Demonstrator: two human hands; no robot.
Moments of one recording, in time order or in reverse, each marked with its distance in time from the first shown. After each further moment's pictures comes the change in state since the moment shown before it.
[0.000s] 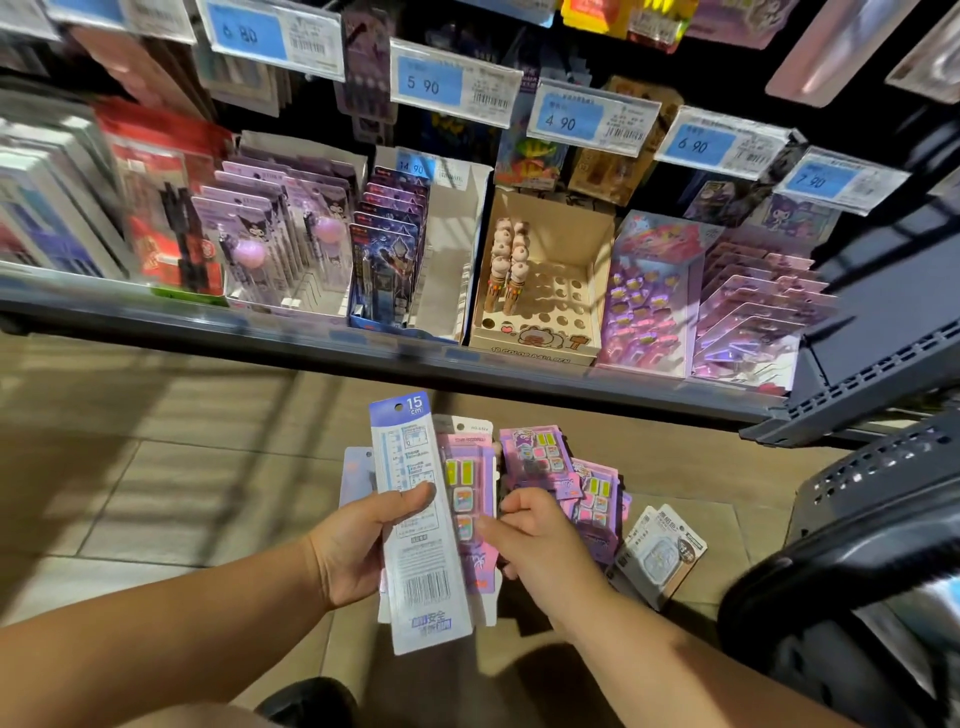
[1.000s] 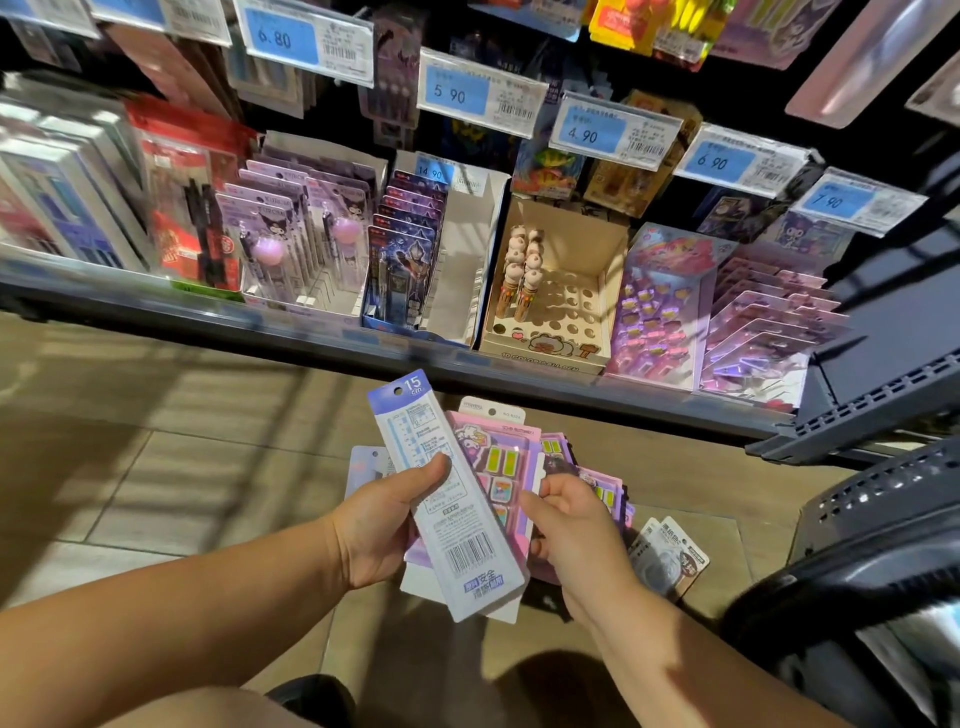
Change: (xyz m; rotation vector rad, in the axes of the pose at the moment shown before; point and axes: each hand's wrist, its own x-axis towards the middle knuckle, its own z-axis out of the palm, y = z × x) left_hand 0.000 0.012 0.028 0.003 0.184 0.089; right_hand 0.010 -0.006 -0.013 0.150 0.141 -0.034
